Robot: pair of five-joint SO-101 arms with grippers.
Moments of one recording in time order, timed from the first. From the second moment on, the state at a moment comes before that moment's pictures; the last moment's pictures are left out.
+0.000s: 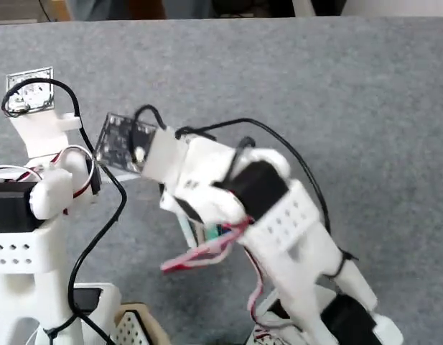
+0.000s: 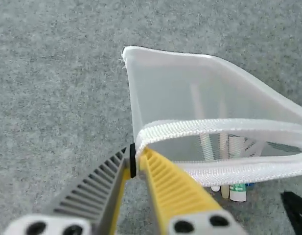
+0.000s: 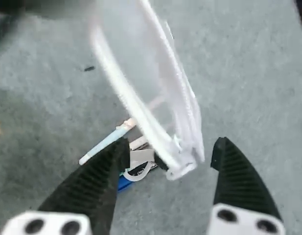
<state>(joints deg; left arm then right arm) -6.7 -42.6 7.7 100.6 8.2 -43.1 -21.5 -1.4 88.0 32.9</state>
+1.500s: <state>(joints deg) -6.9 -42.5 7.7 100.5 8.1 -38.9 -11.3 -1.4 80.7 39.9</state>
